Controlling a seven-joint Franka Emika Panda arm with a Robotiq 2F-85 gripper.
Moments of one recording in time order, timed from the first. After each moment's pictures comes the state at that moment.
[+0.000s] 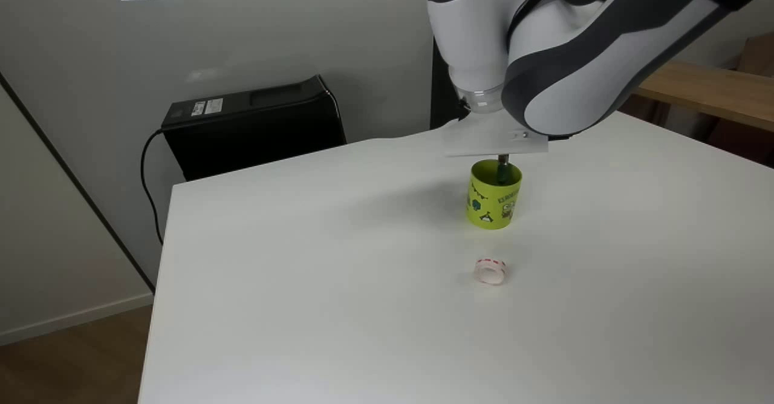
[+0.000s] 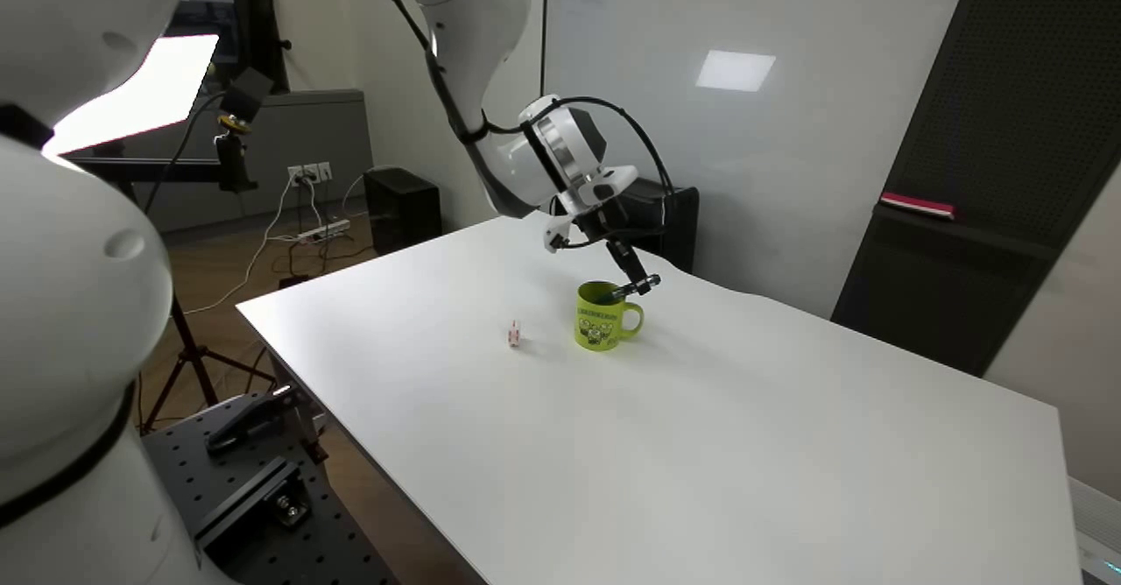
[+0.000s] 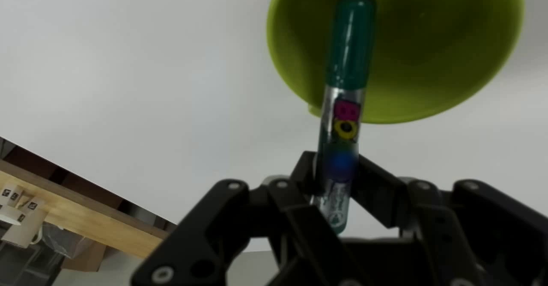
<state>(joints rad) 0.47 0.76 -0.29 -1.72 -0.71 2.47 1.55</state>
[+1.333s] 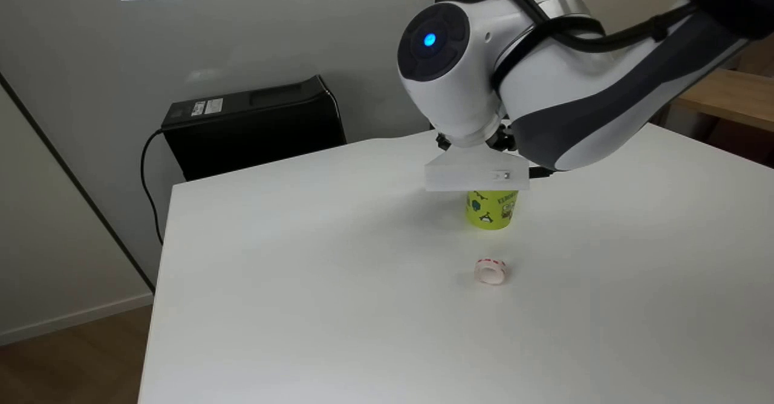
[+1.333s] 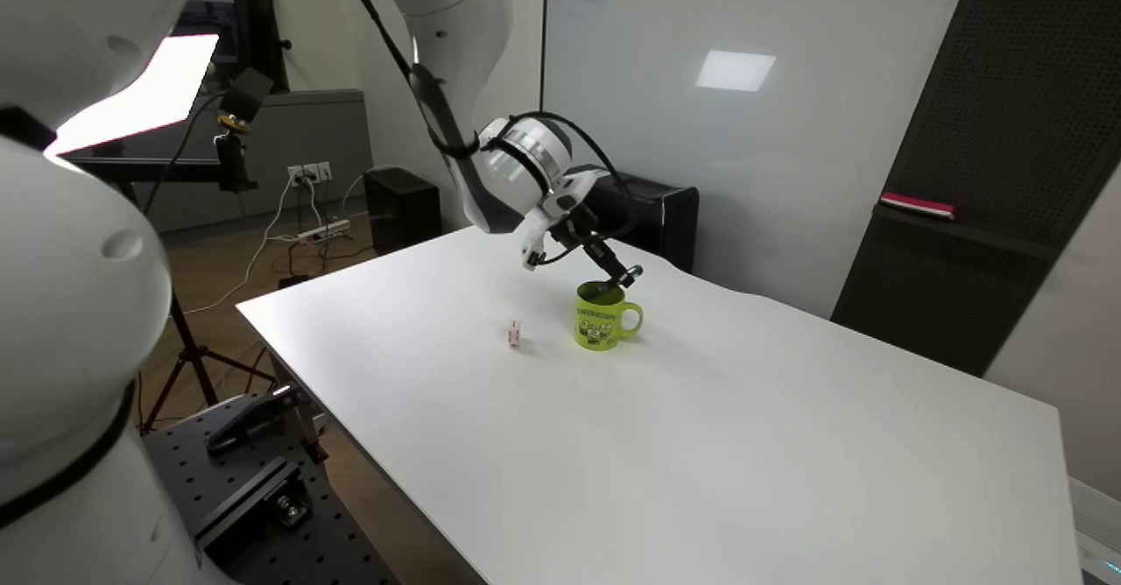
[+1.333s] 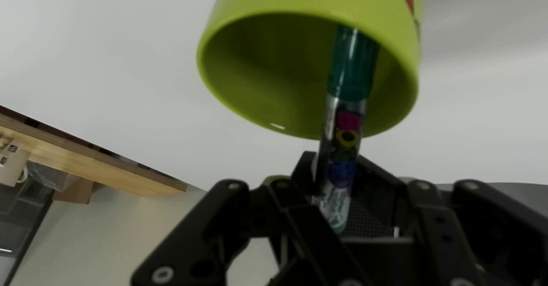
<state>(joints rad) 0.47 0.78 -0.19 -1.72 -1.13 2.40 1.91</state>
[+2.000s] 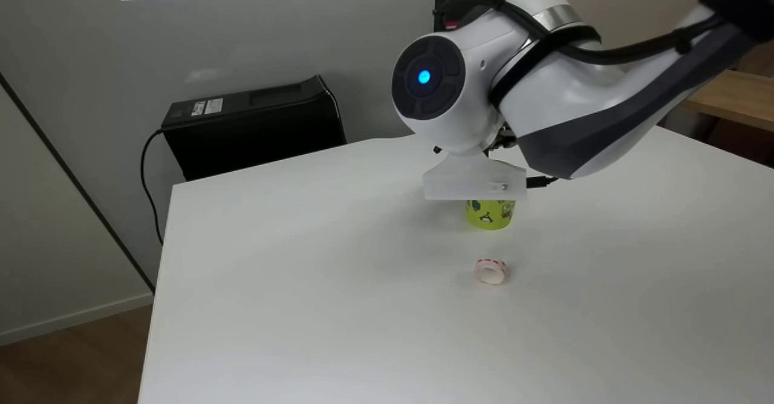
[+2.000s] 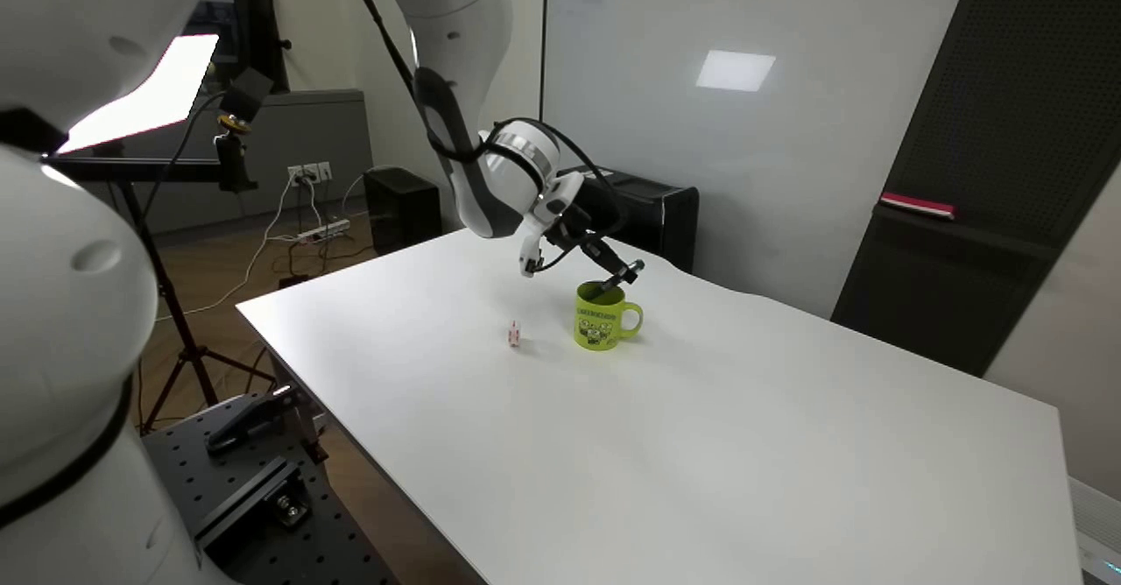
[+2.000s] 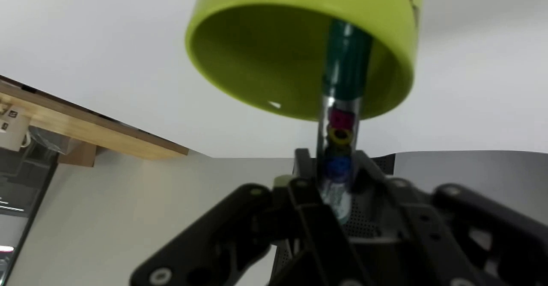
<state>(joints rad) 0.40 0.78 -0.07 -1.72 -1.35 2.28 2.07</state>
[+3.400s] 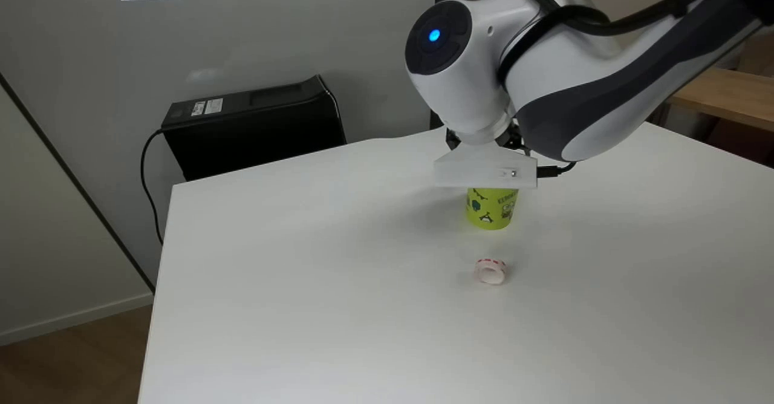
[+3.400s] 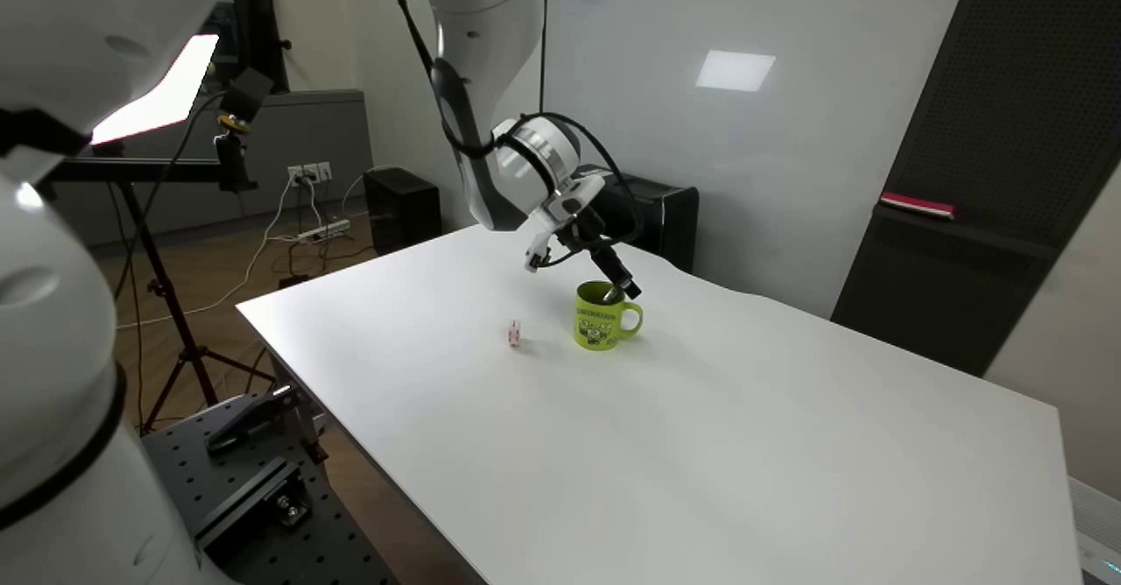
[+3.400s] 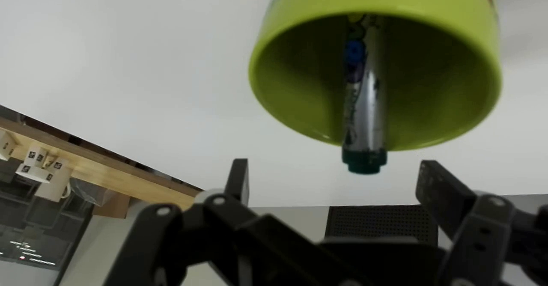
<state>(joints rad) 0.24 0.76 0.06 -1.72 -1.21 2.25 1.95</state>
